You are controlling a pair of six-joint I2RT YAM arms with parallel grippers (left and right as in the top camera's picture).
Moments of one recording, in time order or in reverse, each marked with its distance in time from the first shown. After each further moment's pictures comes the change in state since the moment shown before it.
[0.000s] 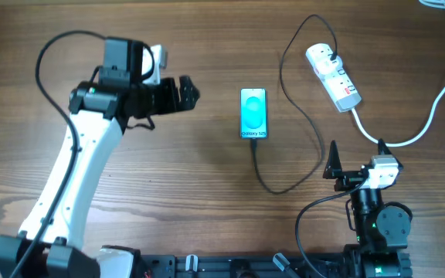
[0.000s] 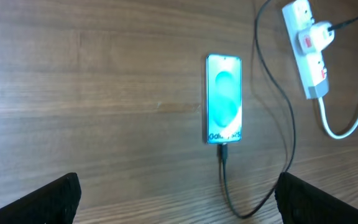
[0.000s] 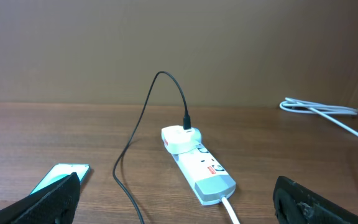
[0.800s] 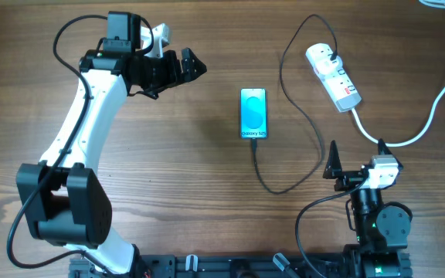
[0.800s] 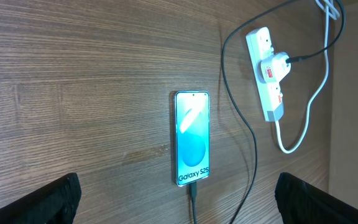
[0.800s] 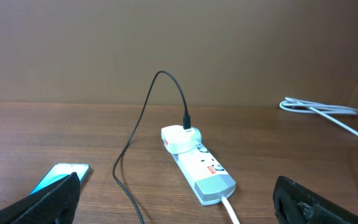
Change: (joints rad) left arm 0.069 0.315 0.199 0.099 0.243 -0.008; right arm 0.000 0.001 0.000 0.000 0.000 0.000
